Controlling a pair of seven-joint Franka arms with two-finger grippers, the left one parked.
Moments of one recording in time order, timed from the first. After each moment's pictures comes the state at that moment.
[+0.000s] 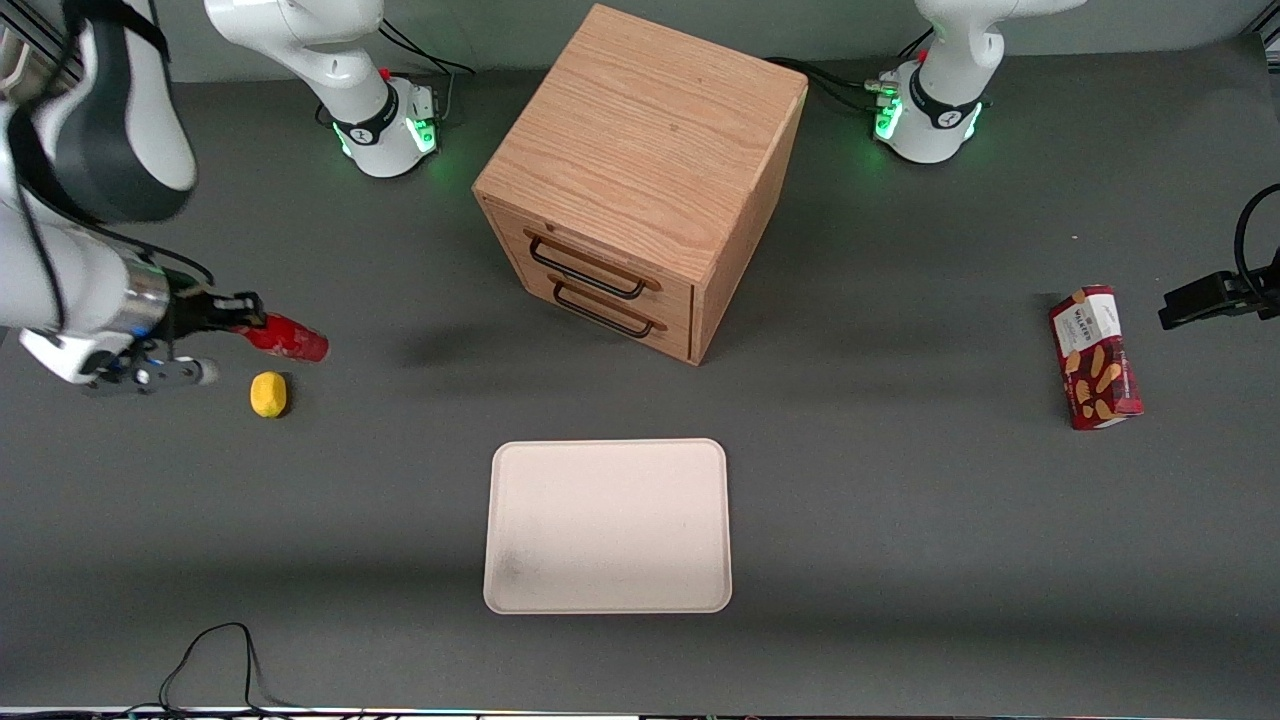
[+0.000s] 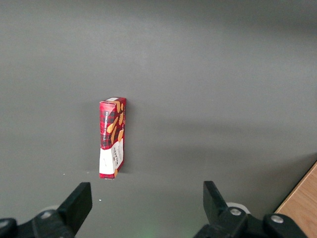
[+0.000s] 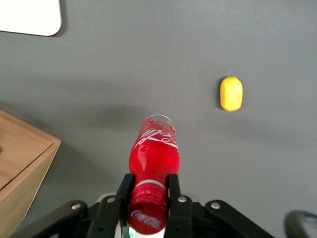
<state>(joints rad) 0.05 0.11 -0.01 -1.63 0.00 1.46 -0.05</state>
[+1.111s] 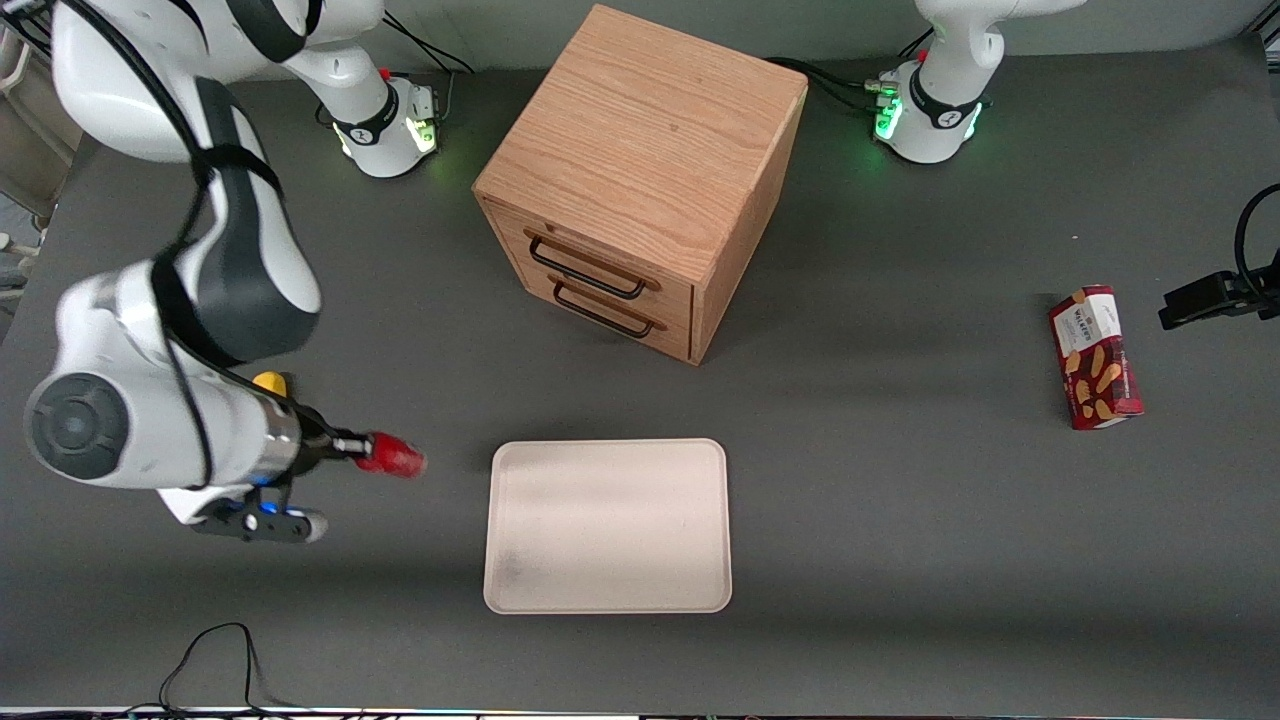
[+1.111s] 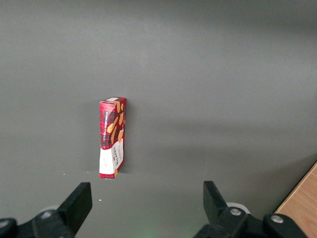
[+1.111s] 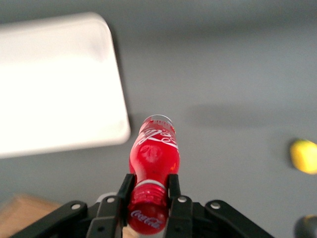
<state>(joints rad) 0.16 0.74 0.14 -0.93 -0.02 1.56 0.46</state>
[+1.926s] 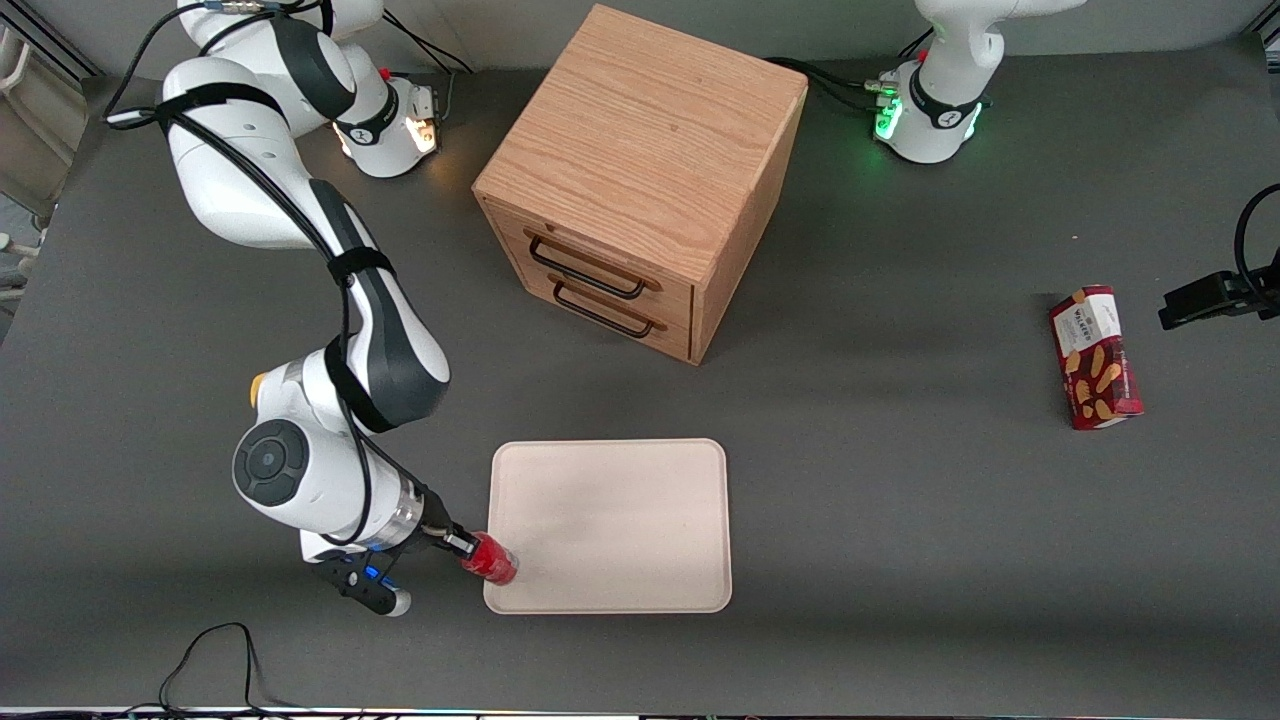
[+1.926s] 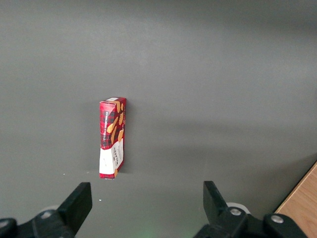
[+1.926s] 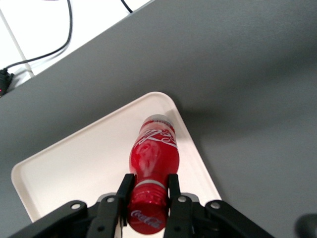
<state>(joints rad) 0.23 0.94 0.15 -0.90 -0.02 2.00 0.80</state>
